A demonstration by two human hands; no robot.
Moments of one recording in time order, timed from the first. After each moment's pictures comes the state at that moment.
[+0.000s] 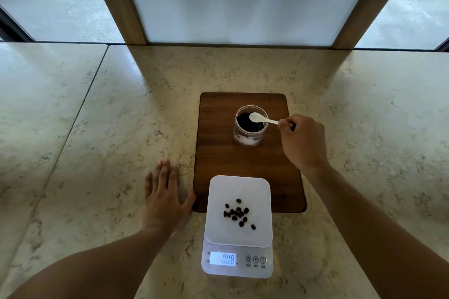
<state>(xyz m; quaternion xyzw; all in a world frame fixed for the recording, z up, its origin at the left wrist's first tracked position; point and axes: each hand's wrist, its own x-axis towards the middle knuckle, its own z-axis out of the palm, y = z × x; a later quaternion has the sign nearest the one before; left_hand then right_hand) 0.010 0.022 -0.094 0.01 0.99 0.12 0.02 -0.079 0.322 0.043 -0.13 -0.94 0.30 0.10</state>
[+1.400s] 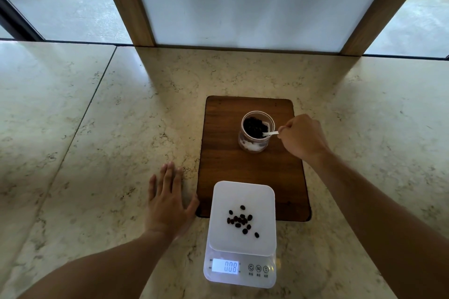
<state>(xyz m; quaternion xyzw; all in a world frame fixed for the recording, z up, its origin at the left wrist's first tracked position) 0.010 0.023 -0.090 0.01 0.99 0.12 0.03 -0.111 0.321 0.055 -0.15 -0.95 0.28 -0.06</state>
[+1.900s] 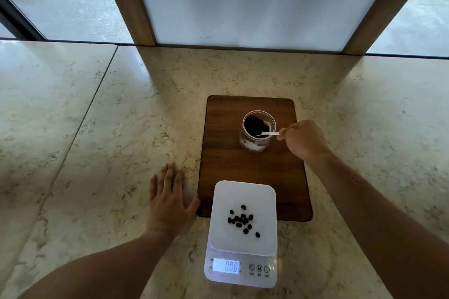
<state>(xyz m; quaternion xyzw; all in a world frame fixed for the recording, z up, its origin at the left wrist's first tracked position) 0.009 0.023 -0.092 0.01 0.99 0.11 0.02 -0.111 0.325 0.040 -0.22 -0.88 0.41 -0.08</state>
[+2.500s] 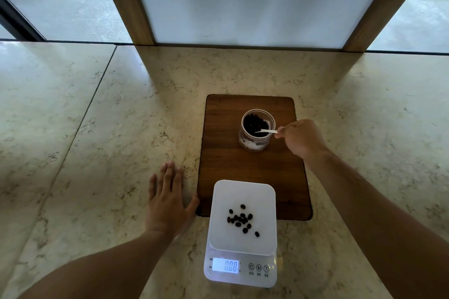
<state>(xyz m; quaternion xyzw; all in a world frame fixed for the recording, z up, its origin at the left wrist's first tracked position) 0.010 0.023 -0.091 0.01 0.99 0.10 0.03 -0.115 0.325 0.030 -0.24 -0.86 0.44 -0.10</state>
